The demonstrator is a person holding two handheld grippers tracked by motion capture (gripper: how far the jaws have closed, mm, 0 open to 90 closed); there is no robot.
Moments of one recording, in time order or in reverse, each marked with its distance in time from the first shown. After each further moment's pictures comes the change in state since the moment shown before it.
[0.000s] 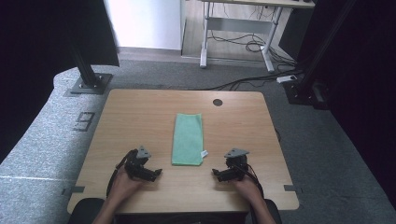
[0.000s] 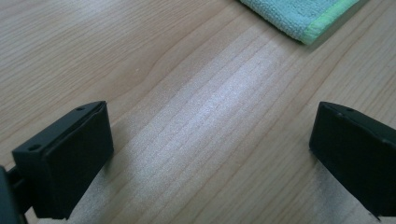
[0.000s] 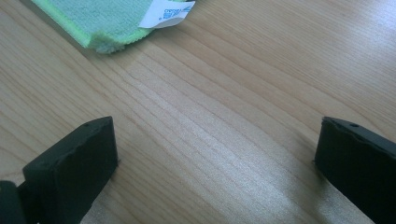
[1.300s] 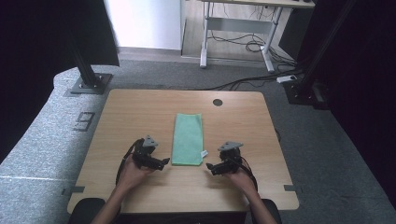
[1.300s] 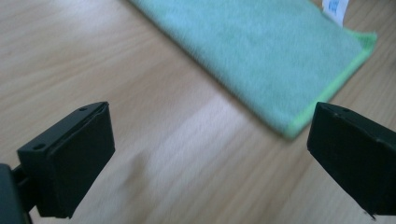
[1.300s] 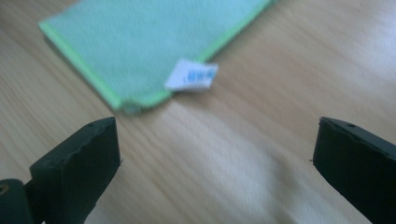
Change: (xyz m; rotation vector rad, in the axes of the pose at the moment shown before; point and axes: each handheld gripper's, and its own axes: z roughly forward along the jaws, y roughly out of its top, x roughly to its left) left arm 0.001 0.048 0.008 -0.070 -0.036 -0.017; right arm 0.007 0.035 0.006 -0.020 0.045 -0.022
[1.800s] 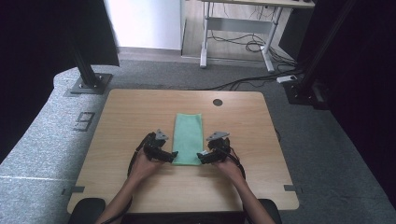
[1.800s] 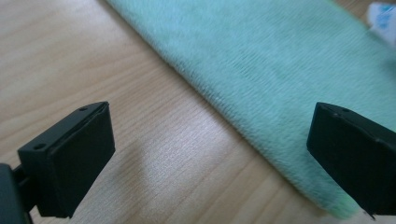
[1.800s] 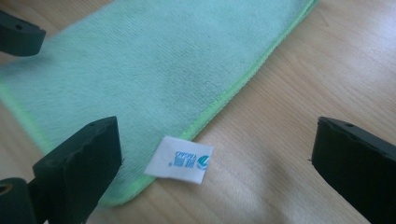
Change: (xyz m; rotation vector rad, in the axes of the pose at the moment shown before) left arm 0.003 0.019 0.041 0.035 0.044 0.025; right arm 0.000 0.038 0.040 0.021 -0.041 -0.023
